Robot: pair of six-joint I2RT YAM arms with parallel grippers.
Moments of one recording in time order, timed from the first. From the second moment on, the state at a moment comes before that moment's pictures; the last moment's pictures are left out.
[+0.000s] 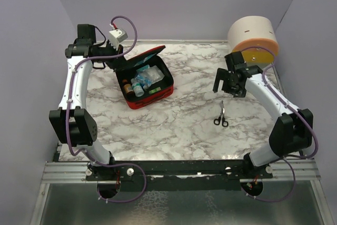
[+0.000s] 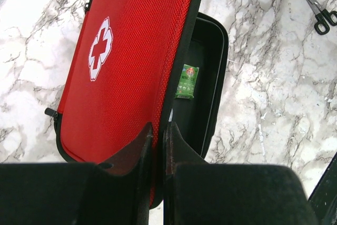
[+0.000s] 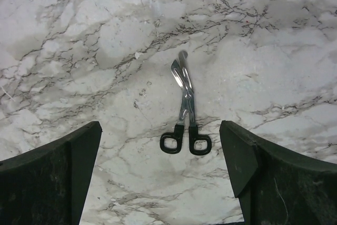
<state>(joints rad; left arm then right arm) 0.07 1.66 1.73 -0.96 0.84 0.57 0.28 1.51 1.26 -0.85 0.17 0.49</state>
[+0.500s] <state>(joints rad) 0.07 1.64 1.71 -0.96 0.83 0.58 0.30 1.60 1.03 -0.83 0.17 0.58</state>
